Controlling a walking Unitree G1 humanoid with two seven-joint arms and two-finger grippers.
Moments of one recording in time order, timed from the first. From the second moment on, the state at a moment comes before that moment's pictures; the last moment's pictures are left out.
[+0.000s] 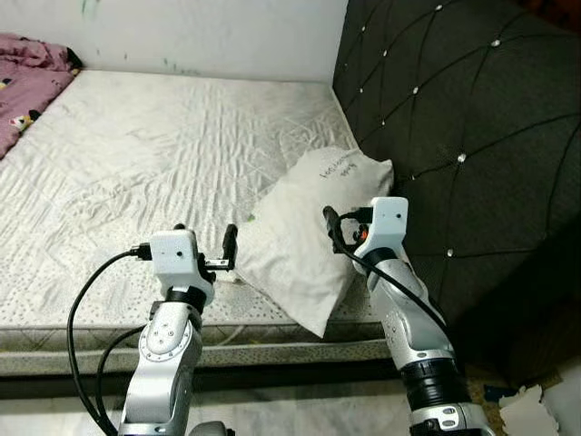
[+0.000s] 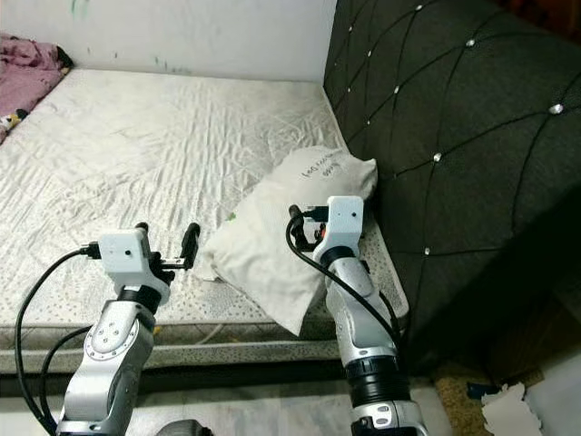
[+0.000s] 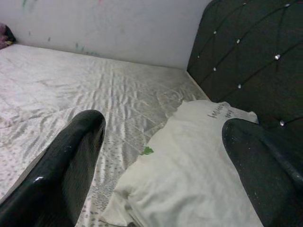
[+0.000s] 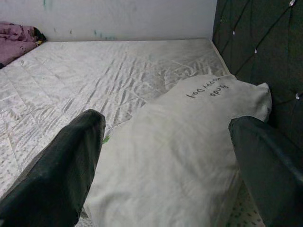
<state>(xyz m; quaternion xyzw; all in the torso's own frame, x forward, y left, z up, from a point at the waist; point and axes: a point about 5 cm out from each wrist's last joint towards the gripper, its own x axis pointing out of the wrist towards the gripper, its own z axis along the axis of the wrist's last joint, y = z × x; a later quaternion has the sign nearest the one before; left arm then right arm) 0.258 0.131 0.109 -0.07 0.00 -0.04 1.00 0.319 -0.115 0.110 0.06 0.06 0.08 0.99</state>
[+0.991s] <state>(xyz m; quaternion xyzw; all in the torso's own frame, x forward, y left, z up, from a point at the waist) 0.262 0.126 0.109 -0.03 0.01 -0.03 1.00 0.322 -0.130 0.108 0.05 0.06 0.06 1.00</state>
